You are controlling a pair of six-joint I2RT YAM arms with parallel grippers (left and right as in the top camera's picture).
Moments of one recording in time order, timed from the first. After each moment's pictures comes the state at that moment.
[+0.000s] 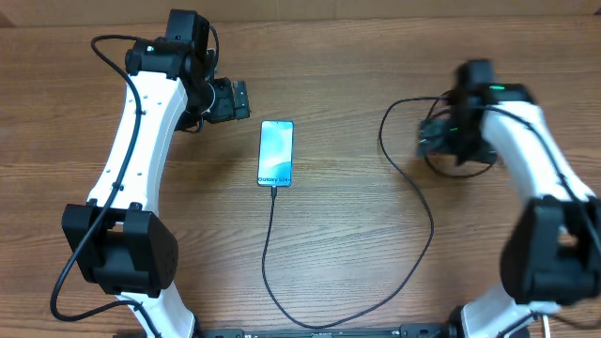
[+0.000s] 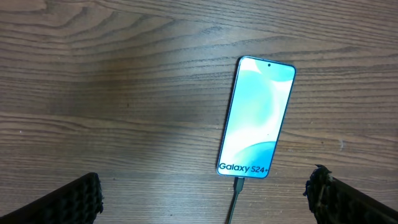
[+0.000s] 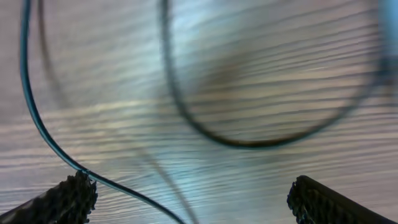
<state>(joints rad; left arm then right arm) -0.12 1.92 1.84 -1.24 0.08 -0.29 -0.07 1.79 1.41 -1.02 -0.02 0.11</state>
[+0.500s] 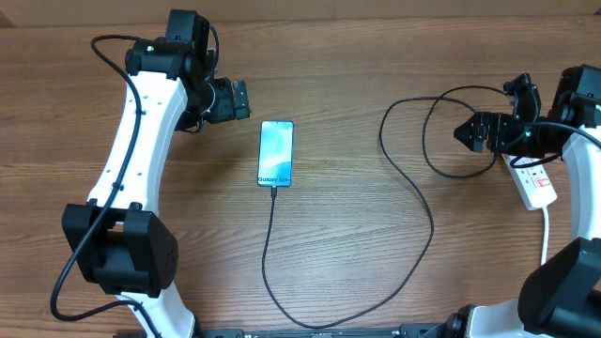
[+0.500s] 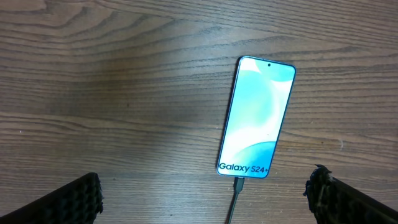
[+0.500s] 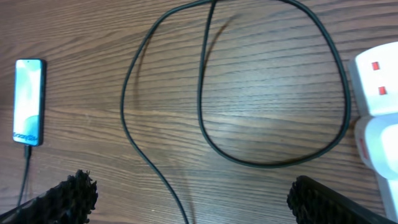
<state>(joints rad) -0.12 1.92 1.84 -1.24 0.08 -0.29 -0.36 1.65 1.39 -1.02 -0.46 -0.26</state>
